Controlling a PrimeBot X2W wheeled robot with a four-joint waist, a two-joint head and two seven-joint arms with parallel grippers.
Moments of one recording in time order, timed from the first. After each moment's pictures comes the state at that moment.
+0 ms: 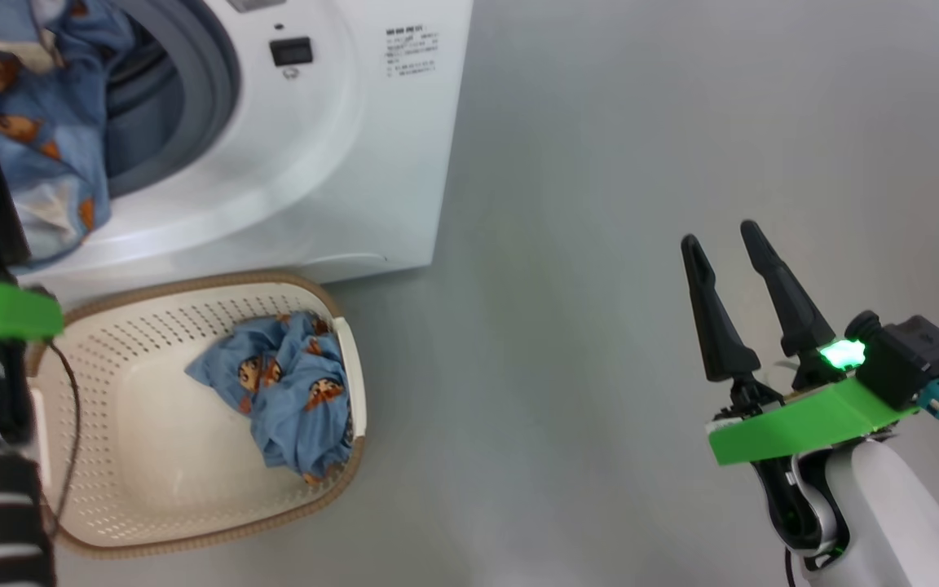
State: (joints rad) left arm -0.72 0.25 0.15 0.56 -0.25 -0.13 -0.26; right arm -0.31 -0.14 0.22 0.11 0.47 0.12 -0.25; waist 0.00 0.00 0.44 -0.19
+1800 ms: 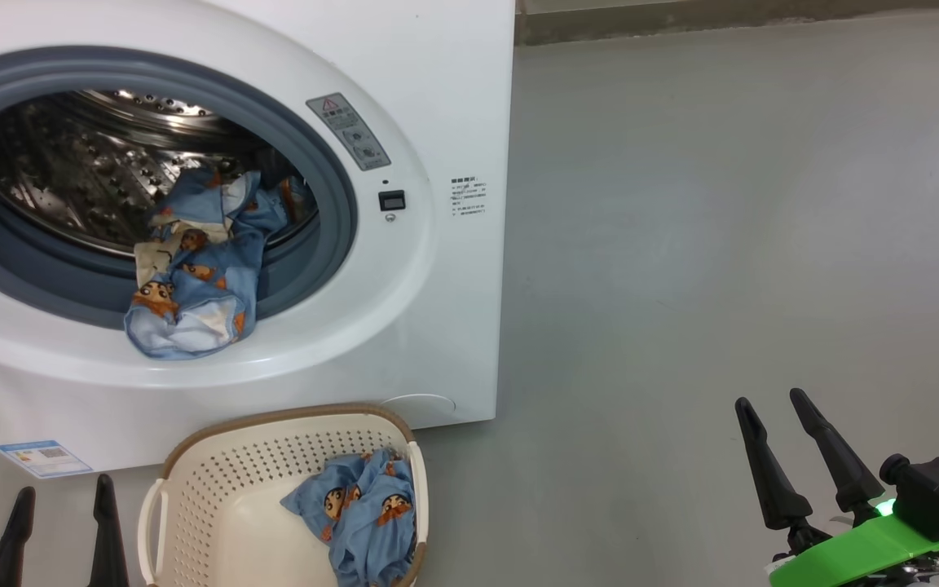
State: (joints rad) left arm 0.05 0.12 0.20 0.19 -0.23 -0.13 -0.26; right arm 0.00 -0.25 0.19 0.14 0.51 0.12 -0.25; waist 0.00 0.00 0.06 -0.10
